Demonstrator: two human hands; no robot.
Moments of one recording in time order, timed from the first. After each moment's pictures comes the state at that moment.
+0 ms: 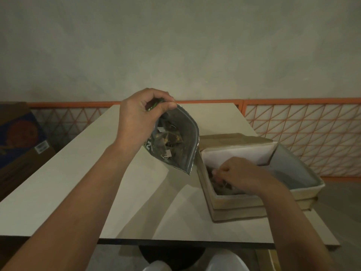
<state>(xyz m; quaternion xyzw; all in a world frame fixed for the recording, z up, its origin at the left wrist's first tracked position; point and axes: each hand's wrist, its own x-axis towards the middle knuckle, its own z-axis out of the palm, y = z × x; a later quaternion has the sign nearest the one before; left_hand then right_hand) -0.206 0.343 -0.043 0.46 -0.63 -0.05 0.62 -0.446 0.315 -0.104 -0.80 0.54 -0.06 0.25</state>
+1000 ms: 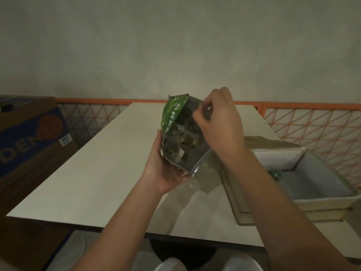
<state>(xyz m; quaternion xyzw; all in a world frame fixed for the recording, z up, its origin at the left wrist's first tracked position) -0.199 0.382 -0.118 0.36 -0.12 -0.69 0.62 -0.326 0.316 -0.048 -0.77 0.35 -0.54 0.04</state>
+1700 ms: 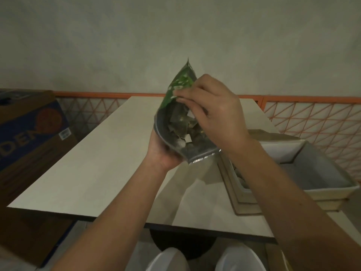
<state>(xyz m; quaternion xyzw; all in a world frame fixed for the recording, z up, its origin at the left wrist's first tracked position) -0.211 0.368 -0.090 0.23 -0.20 -0.68 0.67 -0.332 0.323 -0.037 -0.81 0.10 -0.57 -0.07</state>
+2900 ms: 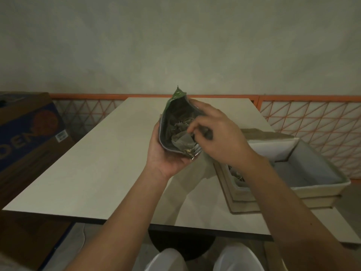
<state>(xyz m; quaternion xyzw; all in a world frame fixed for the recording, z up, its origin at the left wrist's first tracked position) -0.213 0.363 -0.115 0.25 -0.17 -0.70 0.65 -0.365 0.315 -0.081 -0.88 0.23 -0.40 0.09</state>
